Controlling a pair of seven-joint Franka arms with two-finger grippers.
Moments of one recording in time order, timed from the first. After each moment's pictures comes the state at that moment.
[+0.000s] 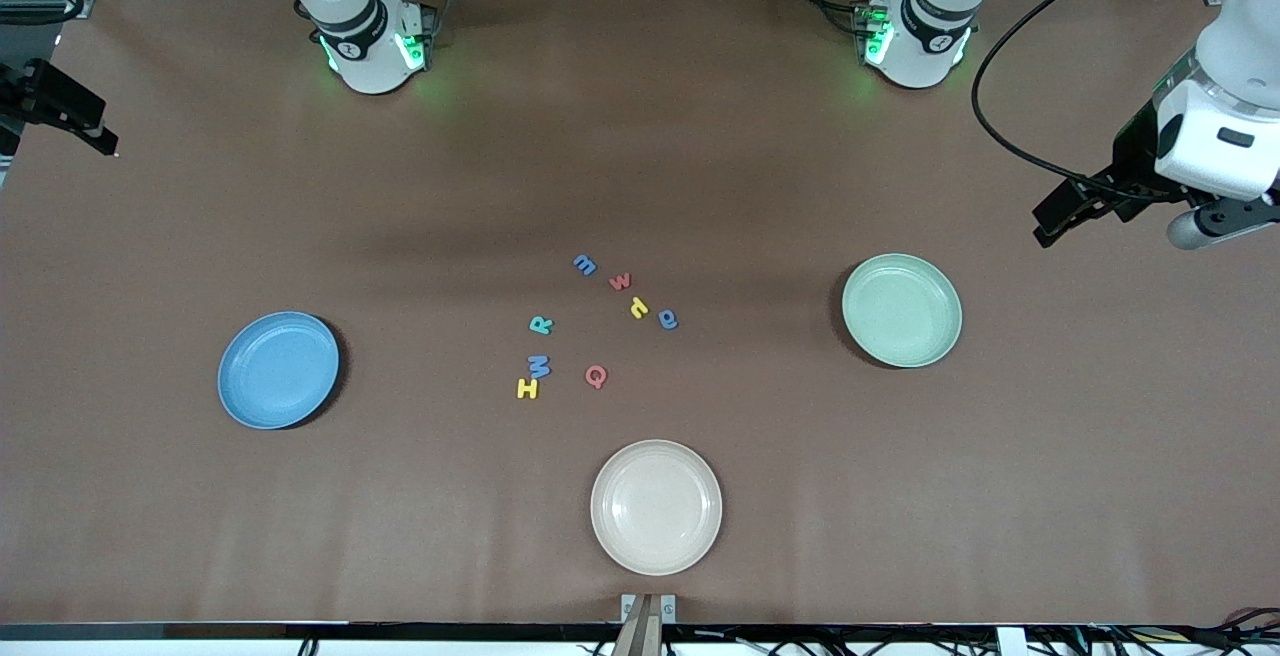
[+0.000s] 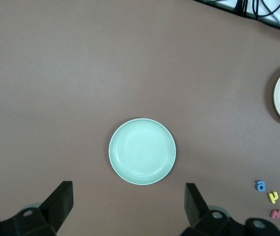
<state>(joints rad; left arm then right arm) -0.01 -0.01 -0.17 -1.66 0.04 1.74 -0.48 -0.03 -0.06 -0.01 -1.48 0.00 1.43 -0.03</state>
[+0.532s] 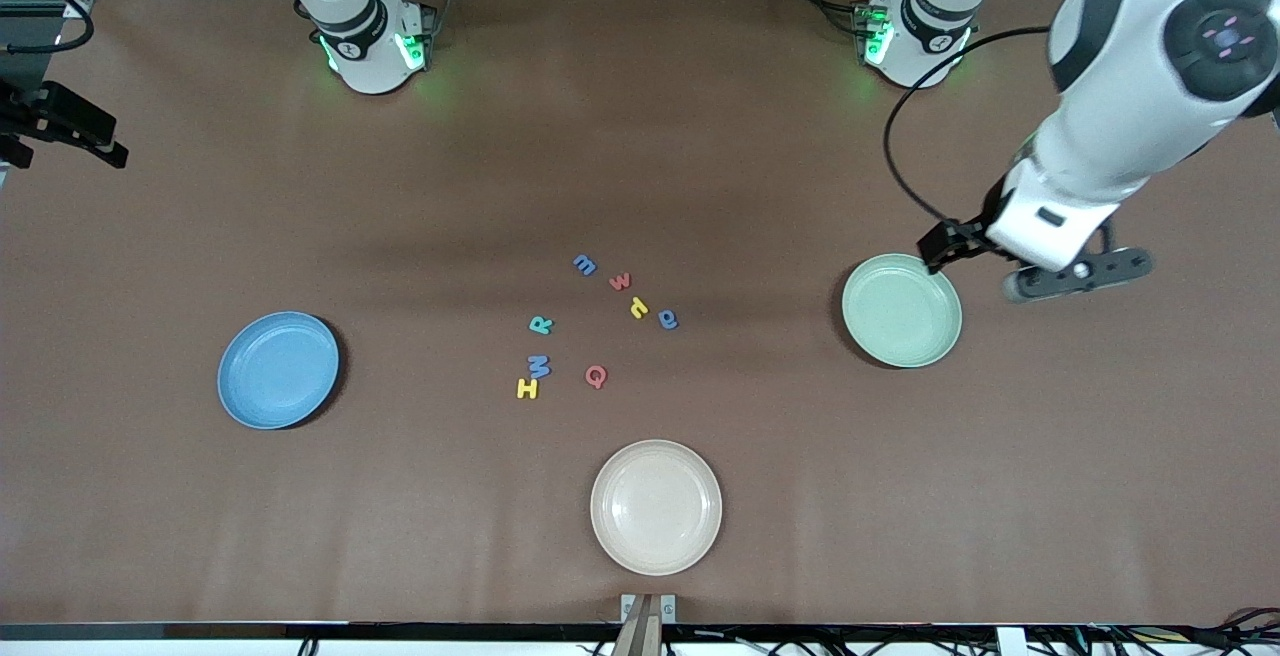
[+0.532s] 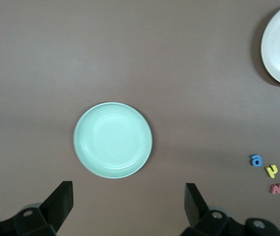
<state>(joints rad) -0.09 0.15 -0.24 -1.67 0.03 1.82 -0.48 -0.03 -0.03 -0.01 -1.48 0.00 1.42 -0.03</state>
